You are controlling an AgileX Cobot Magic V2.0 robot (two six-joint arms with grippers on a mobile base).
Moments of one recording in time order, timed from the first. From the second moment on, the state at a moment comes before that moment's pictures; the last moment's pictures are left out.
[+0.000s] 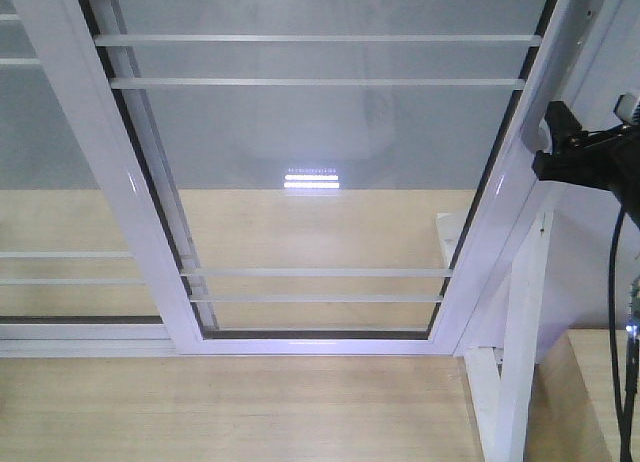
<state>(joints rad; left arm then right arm) -0.06 0.68 -0.42 0.00 -0.21 -0.06 0.00 1.39 -0.49 -0.12 -0.73 0.04</state>
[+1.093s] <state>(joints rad) -0.06 0.68 -0.42 0.00 -0.21 -0.06 0.00 1.90 -1.09 -0.05 -0.71 -0.08</state>
